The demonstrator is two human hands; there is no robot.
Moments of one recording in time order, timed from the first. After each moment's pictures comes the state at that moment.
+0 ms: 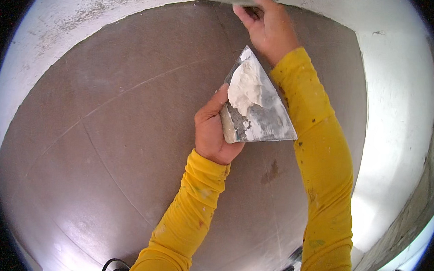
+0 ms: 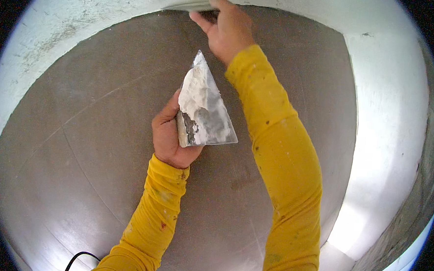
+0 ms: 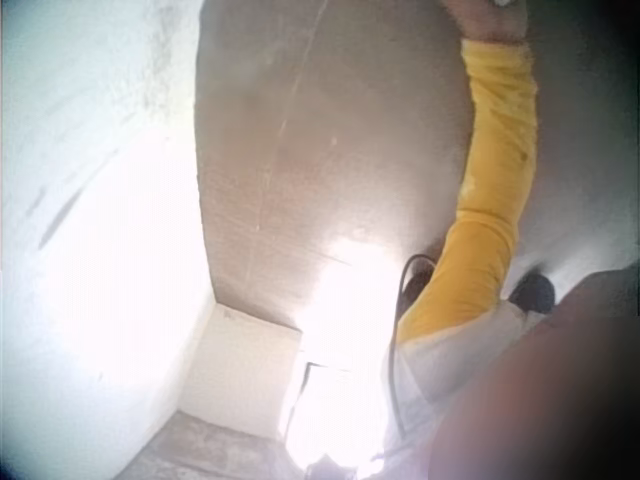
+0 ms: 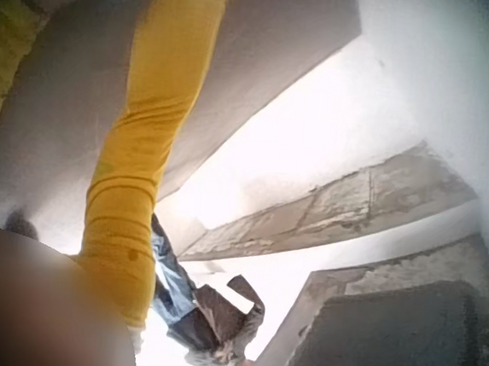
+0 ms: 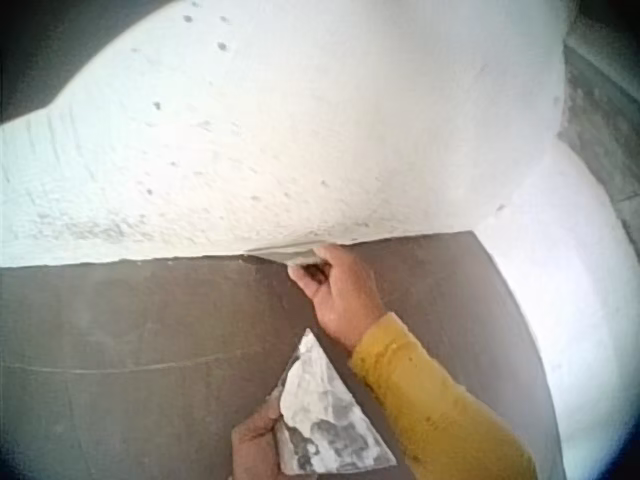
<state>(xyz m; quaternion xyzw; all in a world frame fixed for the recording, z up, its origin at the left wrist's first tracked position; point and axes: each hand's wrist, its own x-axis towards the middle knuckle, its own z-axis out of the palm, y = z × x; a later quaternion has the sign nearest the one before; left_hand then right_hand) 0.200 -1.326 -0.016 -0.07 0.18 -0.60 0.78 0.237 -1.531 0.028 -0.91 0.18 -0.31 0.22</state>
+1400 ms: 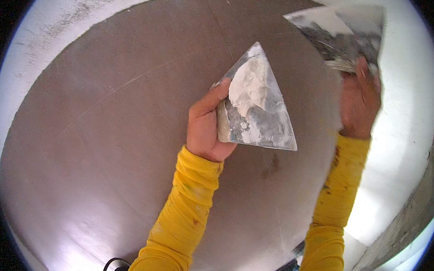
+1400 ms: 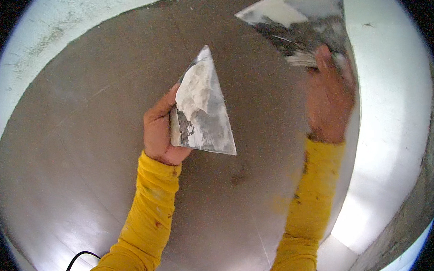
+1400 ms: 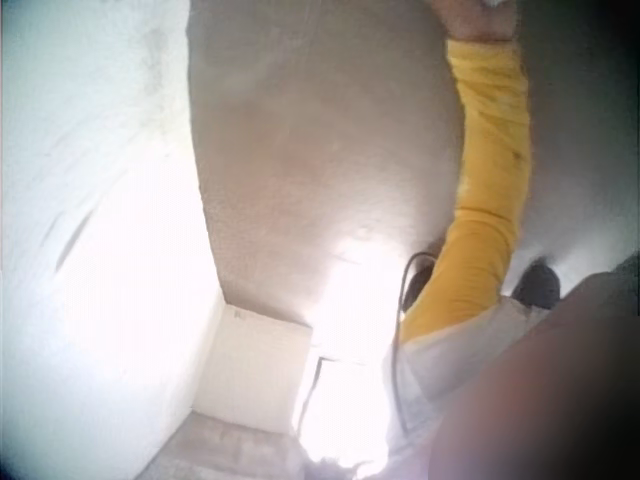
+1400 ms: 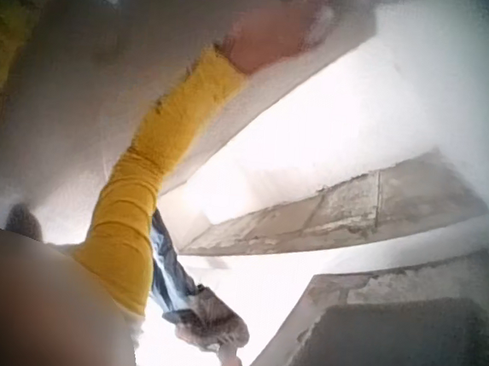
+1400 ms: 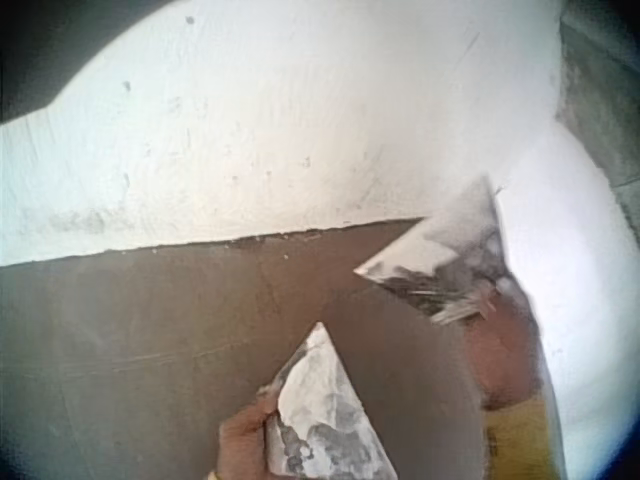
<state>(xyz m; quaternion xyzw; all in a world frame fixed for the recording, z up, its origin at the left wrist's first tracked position) 0.207 -1.329 -0.004 -0.01 0.17 -0.61 0.77 0.079 -1.516 0.122 -0.75 0.41 -0.33 0.39</state>
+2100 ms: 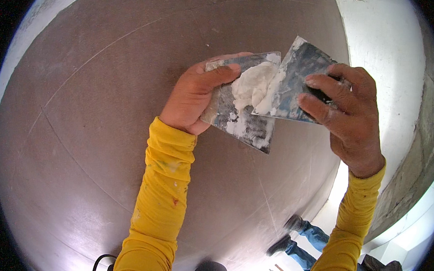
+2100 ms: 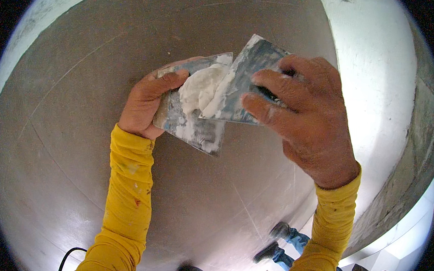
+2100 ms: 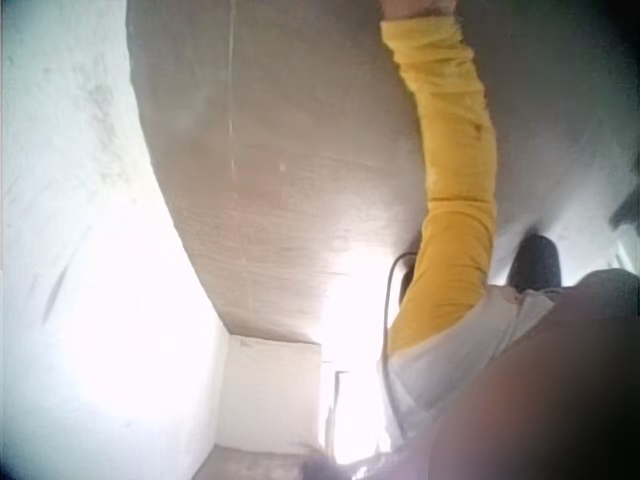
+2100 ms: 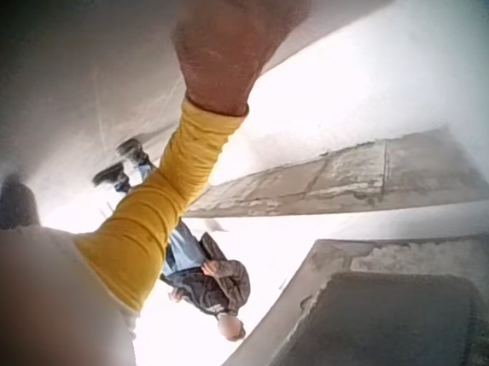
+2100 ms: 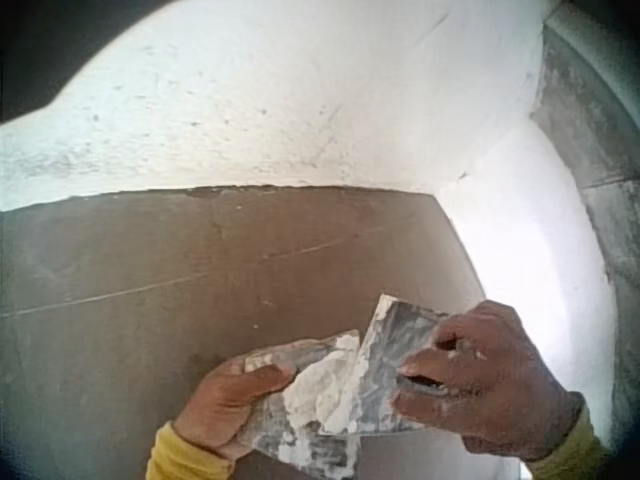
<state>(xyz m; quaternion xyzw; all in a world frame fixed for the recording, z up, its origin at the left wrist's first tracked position) 0.199 -1.333 -0.004 0.10 -0.03 -0.71 0.69 0.052 -1.435 0.208 -0.98 0.05 0.14 -0.11</state>
